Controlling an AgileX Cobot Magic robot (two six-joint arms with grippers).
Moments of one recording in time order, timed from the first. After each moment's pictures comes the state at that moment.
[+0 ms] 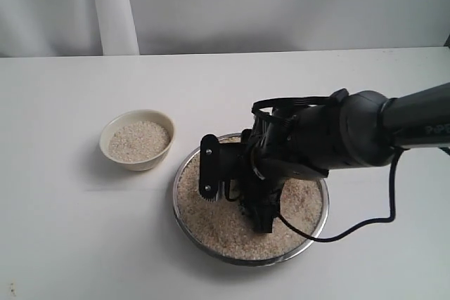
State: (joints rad) left arm 0.04 0.00 0.00 0.02 0.27 -0.25; right arm 0.75 1.99 -1.05 -0.64 0.37 -0.28
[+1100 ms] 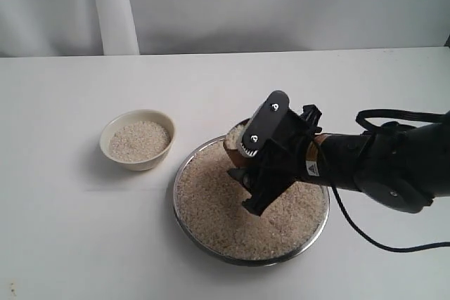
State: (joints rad) left arm 0.04 0.00 0.00 0.02 0.27 -0.25; right arm 0.57 1.76 -0.73 -0.42 -0.32 -0.07
